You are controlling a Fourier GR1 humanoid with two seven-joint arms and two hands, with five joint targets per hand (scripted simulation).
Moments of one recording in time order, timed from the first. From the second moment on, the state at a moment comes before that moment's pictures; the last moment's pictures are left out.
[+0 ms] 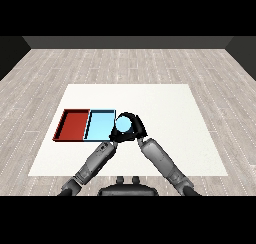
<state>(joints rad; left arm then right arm) -0.46 0.00 -0.52 -1.14 0.34 0.40 -0.28 -0.50 0.00 0.49 -1.51 0.14 -0.36 0.14</state>
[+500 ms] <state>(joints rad) -0.46 0.00 -0.51 -1.14 0.32 0.47 -0.29 -0.51 0.00 0.44 -1.51 0.09 -0.33 0.15</state>
